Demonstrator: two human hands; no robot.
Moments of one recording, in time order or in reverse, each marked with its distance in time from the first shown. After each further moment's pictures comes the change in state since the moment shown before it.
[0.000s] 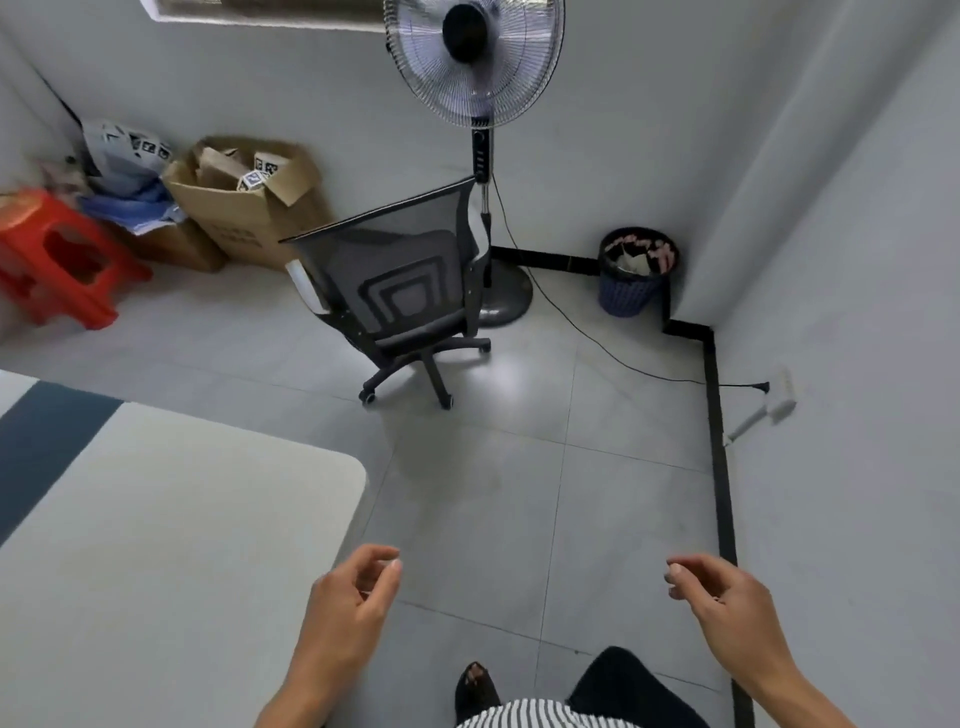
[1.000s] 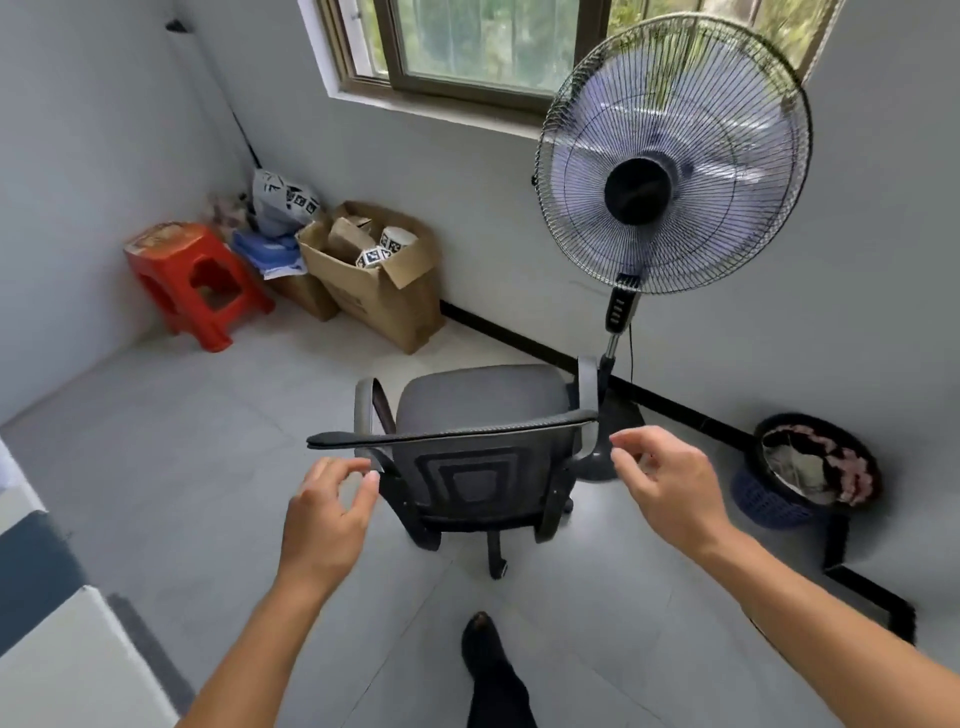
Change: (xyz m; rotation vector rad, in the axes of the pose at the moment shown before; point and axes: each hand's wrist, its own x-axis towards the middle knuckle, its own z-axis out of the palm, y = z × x) left_hand 0.470 0.170 -0.088 0.076 0.597 0.003; right_hand 0.525 -0.395 0.121 -0.225 -0.136 -0.743
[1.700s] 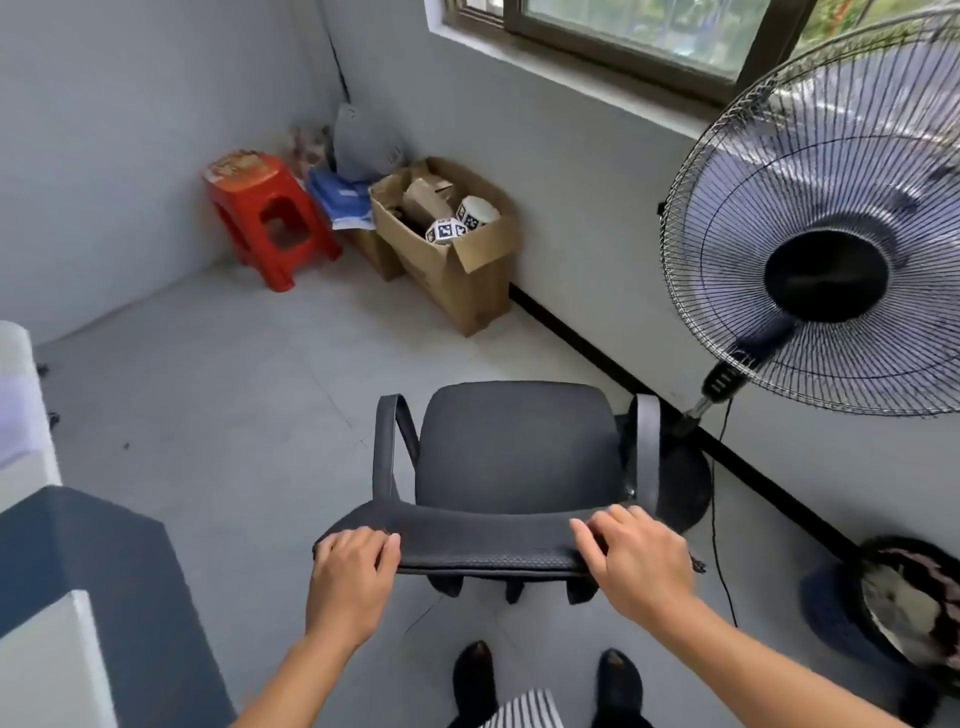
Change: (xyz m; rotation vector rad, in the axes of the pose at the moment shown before) left_hand 0.116 -0.078 0.091 0.444 -0.110 -0.149; right_hand 0.170 0.034 0.133 -0.630 -0.239 -0.348
